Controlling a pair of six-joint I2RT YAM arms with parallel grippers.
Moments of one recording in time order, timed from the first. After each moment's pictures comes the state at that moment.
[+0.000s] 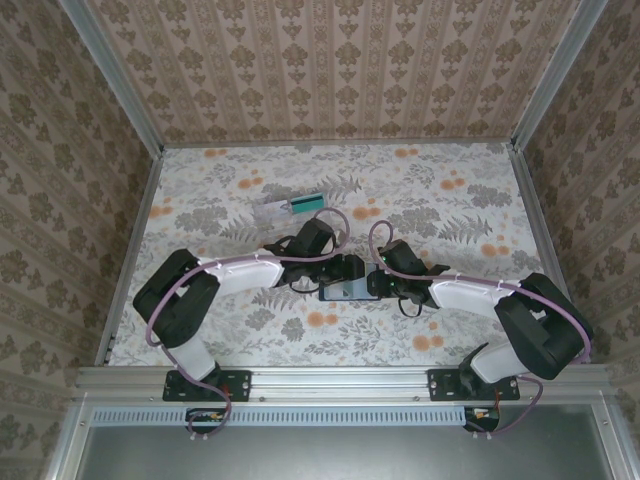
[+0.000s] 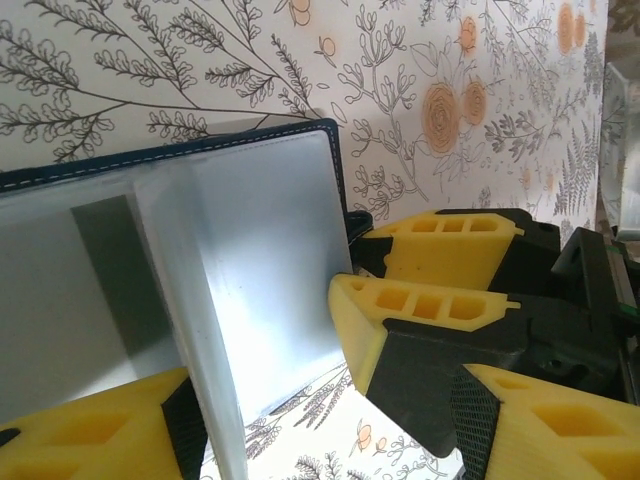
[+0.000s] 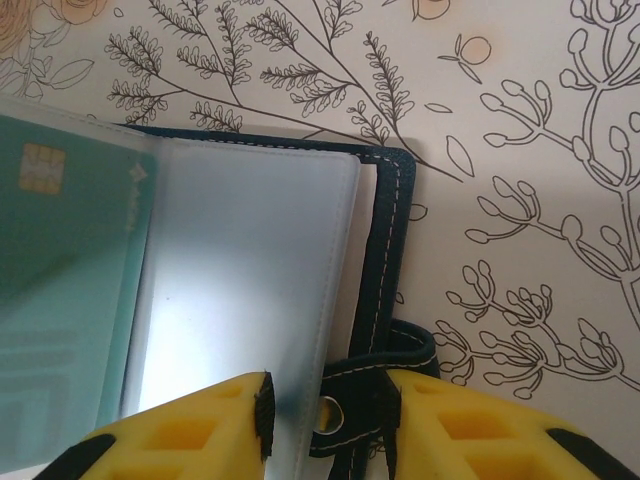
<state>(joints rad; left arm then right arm) -0.85 1.69 0.91 -0.04 0.43 -0.85 0.60 1.44 0.58 -0.12 -0.02 0.55</state>
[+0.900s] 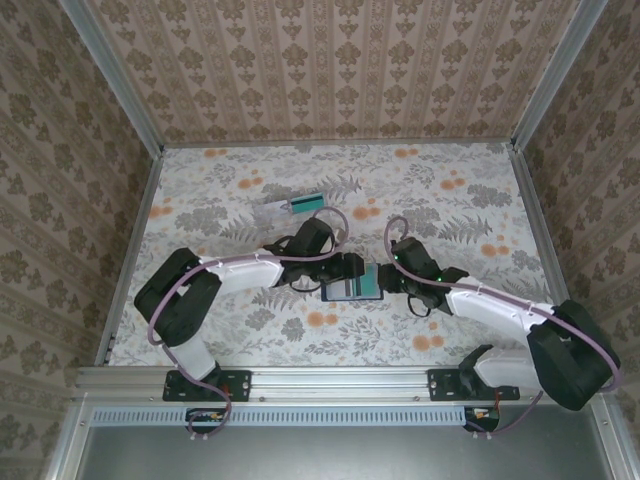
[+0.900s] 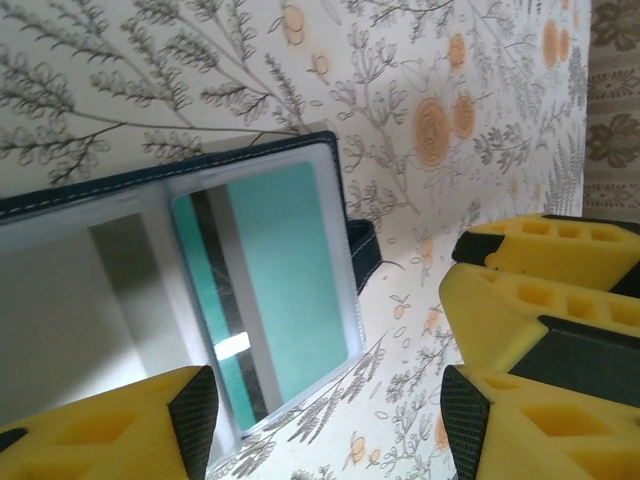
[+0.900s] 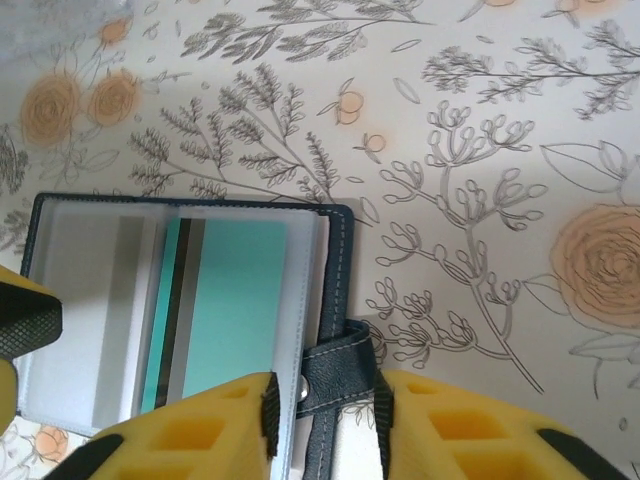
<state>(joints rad) -0.84 1.70 0.90 0.00 0.44 -0.87 0.58 1.27 0.57 -0.22 0.07 0.55</state>
